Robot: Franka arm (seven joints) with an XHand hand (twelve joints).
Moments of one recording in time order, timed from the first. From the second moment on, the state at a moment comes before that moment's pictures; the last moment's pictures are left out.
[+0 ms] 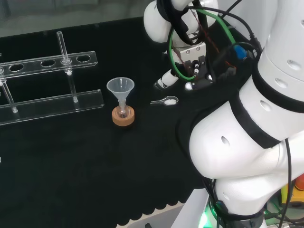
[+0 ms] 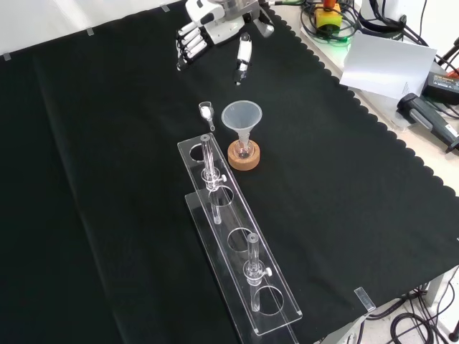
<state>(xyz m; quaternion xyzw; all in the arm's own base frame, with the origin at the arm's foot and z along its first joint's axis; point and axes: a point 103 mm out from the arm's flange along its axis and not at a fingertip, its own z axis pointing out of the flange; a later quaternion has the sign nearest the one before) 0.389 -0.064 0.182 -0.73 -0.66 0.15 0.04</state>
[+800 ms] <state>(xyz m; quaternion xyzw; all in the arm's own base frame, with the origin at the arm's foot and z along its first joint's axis) 0.391 -0.078 0.156 -0.74 -0.65 0.15 0.05</state>
